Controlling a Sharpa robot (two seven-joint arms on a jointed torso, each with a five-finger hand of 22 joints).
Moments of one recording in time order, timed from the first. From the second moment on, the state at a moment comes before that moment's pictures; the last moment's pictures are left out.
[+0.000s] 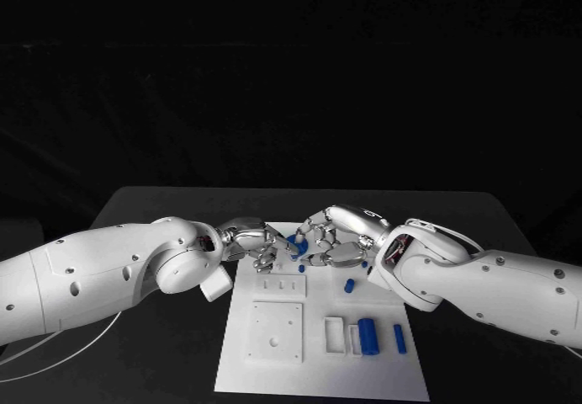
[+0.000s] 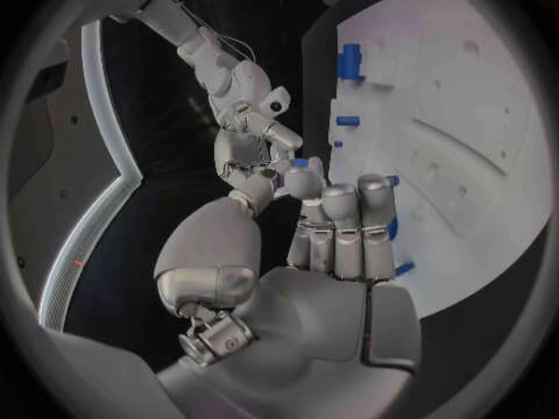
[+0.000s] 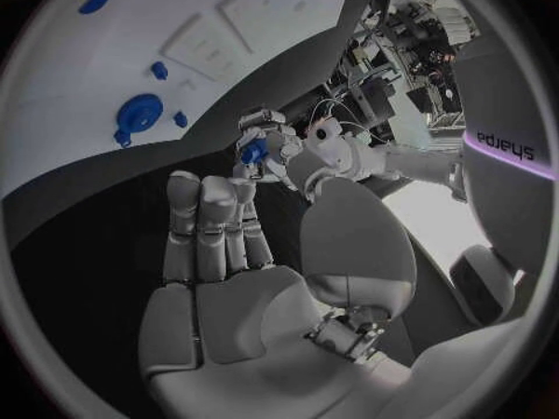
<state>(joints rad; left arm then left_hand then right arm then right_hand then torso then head) 1.38 -0.77 -0.19 1.49 -0.40 0.05 -0.04 0.91 0.00 0.58 -0.28 0.33 1.05 0.06 0.32 0.61 1.36 -0.06 0.91 0.79 1.20 -0.16 1.34 0.67 0.09 0.94 -0.13 1.15 1.28 1.30 -0.77 -0.13 1.60 -1.29 -0.43 0.10 1.06 -0.21 0.51 -0.25 0.26 0.93 0.12 0.33 0.43 1.10 0.01 1.02 1.08 1.30 -0.10 1.13 1.06 0.22 0.97 -0.03 1.42 0.57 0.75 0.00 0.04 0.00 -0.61</state>
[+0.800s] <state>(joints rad) 1.38 -0.77 -0.19 1.49 -0.39 0.05 -0.04 0.92 0.00 0.58 -0.28 0.33 1.05 0.06 0.32 0.61 1.37 -0.06 0.91 0.78 1.20 -0.15 1.34 0.67 0.09 0.94 -0.13 1.15 1.27 1.29 -0.77 -0.13 1.60 -1.30 -0.42 0.09 1.05 -0.20 0.51 -0.25 0.25 0.96 0.10 0.34 0.44 1.10 0.00 1.02 1.08 1.30 -0.11 1.13 1.06 0.22 0.97 -0.04 1.41 0.57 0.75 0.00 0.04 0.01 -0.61</state>
